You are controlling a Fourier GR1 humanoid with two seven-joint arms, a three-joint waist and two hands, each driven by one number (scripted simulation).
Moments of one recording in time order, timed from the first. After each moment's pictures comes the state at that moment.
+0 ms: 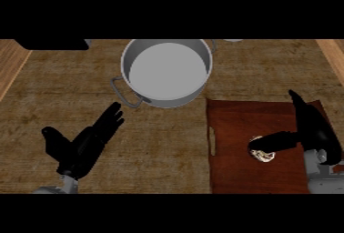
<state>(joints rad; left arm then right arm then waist) -0.02 0.24 -0.24 -1.64 0.35 -0.01 0.25 -0.24 -0.45 0.25 -1.81 0.43 -0.03 1.22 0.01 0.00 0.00</state>
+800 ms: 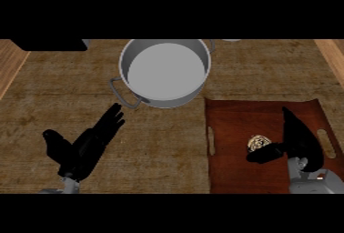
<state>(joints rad) 0.00 0.22 -0.24 -1.65 0.32 -0.01 0.25 -0.16 -0.35 0.26 -1.72 0.59 0.04 1.20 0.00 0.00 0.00</state>
